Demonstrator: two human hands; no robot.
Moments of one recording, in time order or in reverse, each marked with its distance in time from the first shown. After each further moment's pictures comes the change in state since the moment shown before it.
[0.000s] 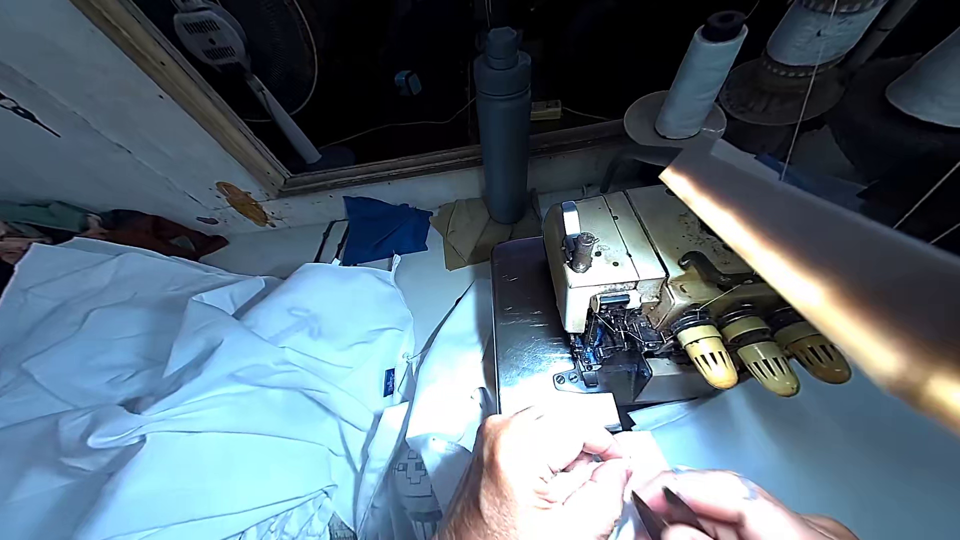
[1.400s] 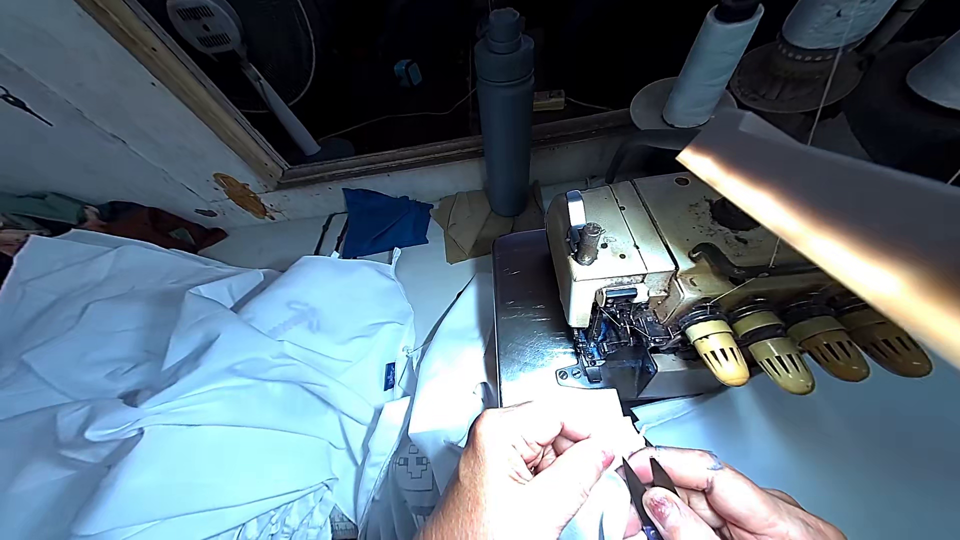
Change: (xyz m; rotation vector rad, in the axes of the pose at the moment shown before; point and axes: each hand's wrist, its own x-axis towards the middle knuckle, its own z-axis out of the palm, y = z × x) left_hand -0.005 0.004 -0.006 -0.312 -0.024 -0.337; right_hand -0.002 0.019 0.019 0.162 0.148 0.086
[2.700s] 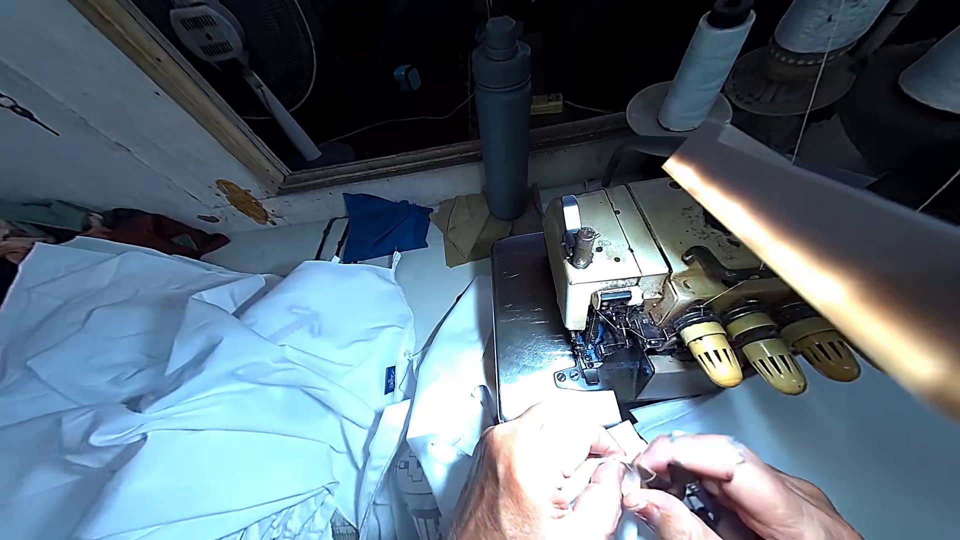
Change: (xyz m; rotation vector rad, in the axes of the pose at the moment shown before) left_hand 0.001 -0.003 0.012 0.507 0.069 0.292; right_hand 0.015 0.014 -0.010 -0.224 0.019 -0.299
